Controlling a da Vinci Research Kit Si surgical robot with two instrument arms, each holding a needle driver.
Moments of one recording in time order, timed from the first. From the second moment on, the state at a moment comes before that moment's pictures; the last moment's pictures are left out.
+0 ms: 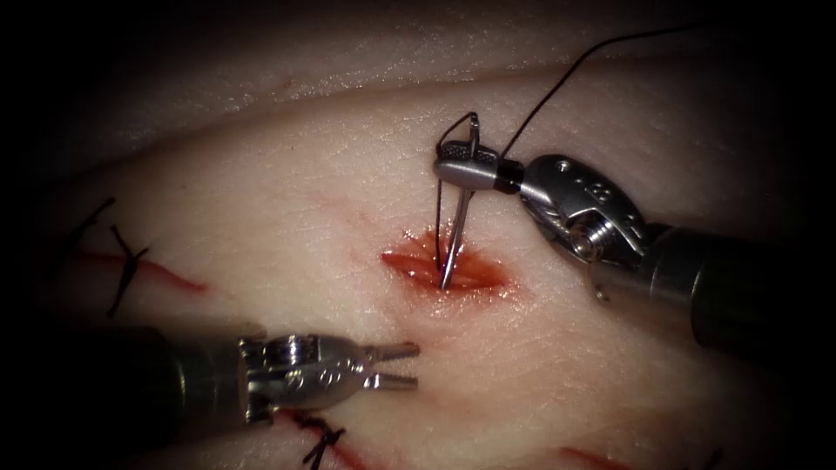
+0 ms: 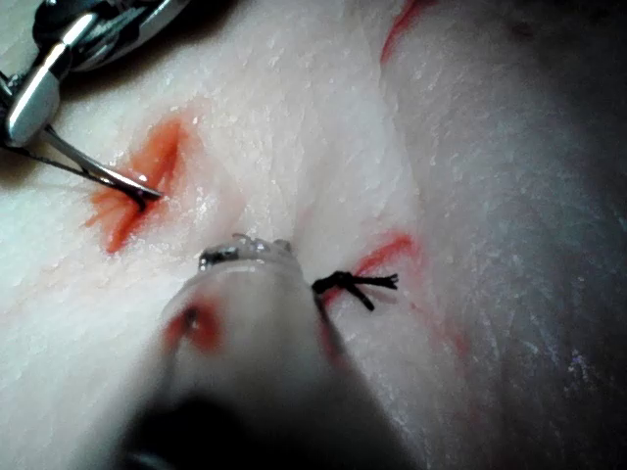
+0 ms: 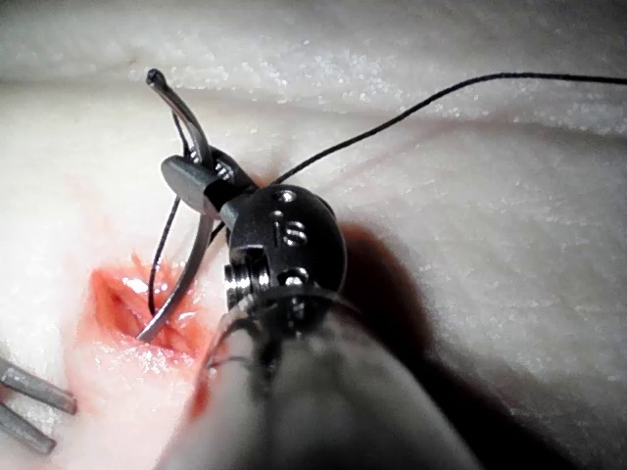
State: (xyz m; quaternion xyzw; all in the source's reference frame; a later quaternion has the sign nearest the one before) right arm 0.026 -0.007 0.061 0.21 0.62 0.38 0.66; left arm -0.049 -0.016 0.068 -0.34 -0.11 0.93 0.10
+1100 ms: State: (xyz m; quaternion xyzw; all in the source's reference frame) right arm 0.027 -0.010 0.062 0.31 0.58 0.46 0.59; left arm -0.049 -0.016 0.069 -0.34 -0.11 0.93 0.10
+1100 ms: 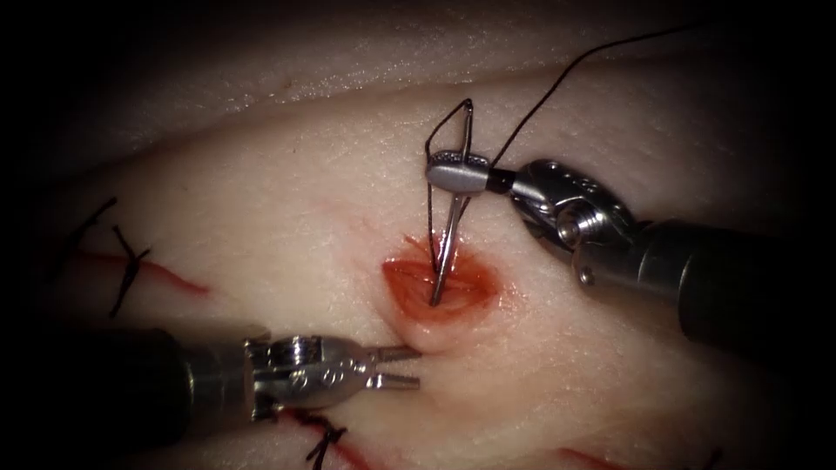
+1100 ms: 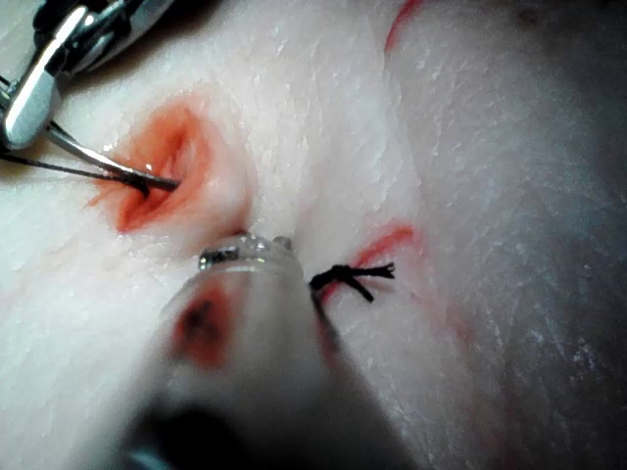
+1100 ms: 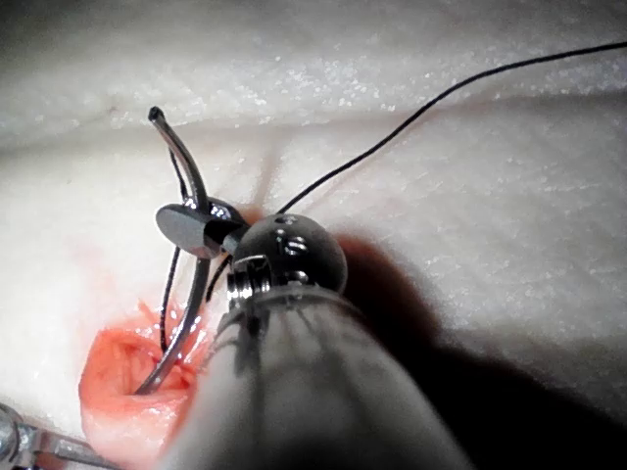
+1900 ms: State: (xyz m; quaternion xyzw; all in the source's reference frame) right arm 0.029 -0.017 0.059 0.44 0.52 0.49 0.54; left arm -0.048 -0.016 0.069 -0.34 -0.11 0.93 0.10
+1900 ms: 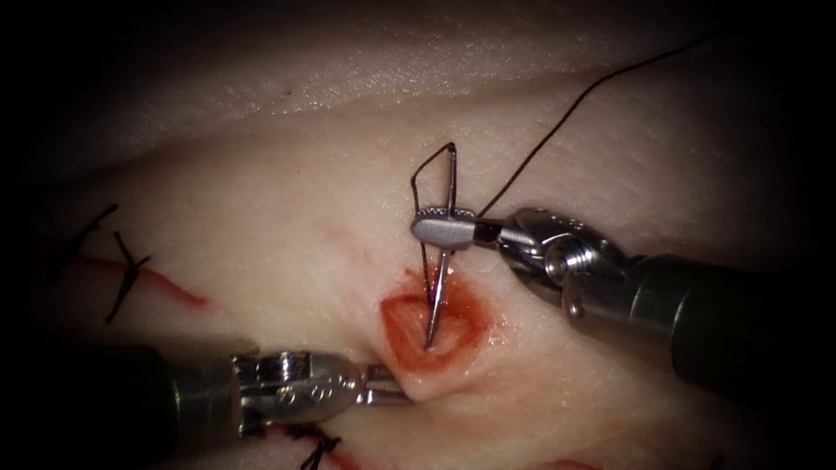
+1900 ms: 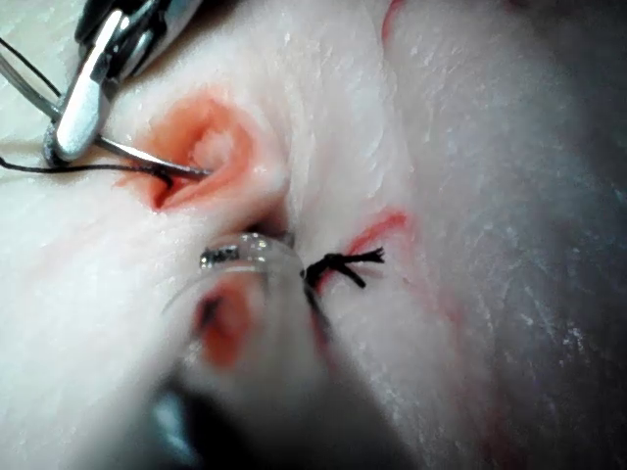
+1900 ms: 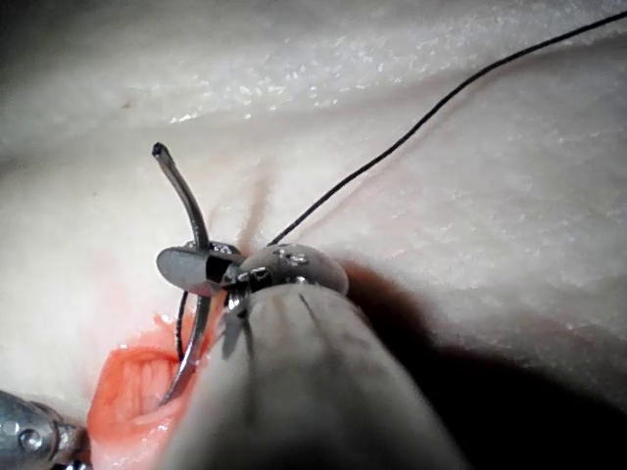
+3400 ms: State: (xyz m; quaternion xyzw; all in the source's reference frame) right arm 0.019 -0.009 0.060 0.43 0.60 0.52 0.44; left arm -0.048 -0.014 0.066 -0.44 -0.01 0.90 0.00
